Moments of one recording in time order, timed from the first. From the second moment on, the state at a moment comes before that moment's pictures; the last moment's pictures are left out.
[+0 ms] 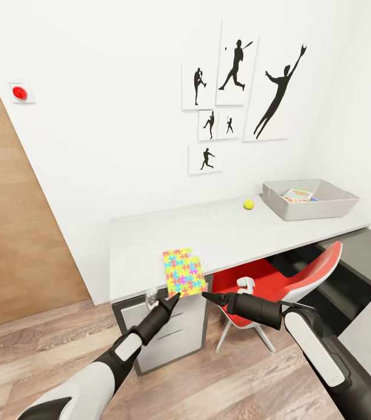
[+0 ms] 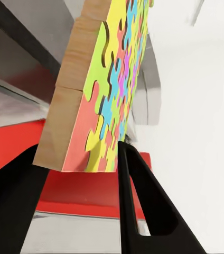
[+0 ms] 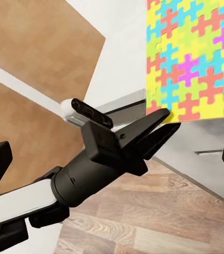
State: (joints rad) left arm -0.74 -0.17 0.21 -0.20 0.69 0.15 -0.87; right arm -0.43 -0.27 0.31 -1.46 -0.93 0.74 0.36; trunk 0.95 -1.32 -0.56
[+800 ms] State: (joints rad) left arm -0.74 -0.17 0.18 -0.26 0.69 0.23 -0.97; right arm -0.43 -0.27 0.31 -1.46 -0.93 0.75 0.37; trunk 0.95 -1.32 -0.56
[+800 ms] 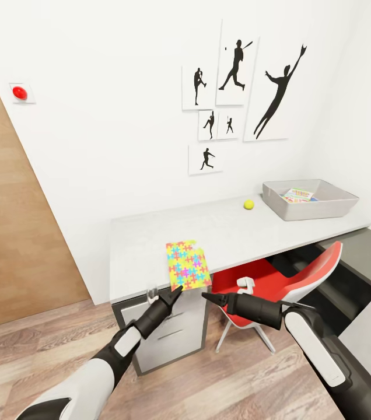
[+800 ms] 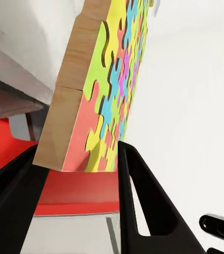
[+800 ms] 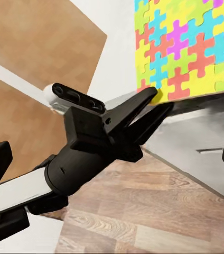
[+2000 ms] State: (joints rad) left arm -0.73 -0.10 0.18 -0.47 0.70 0.48 -0.96; right arm -0.43 -0.27 0.32 -1.47 -0.93 0.75 0.36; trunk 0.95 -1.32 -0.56
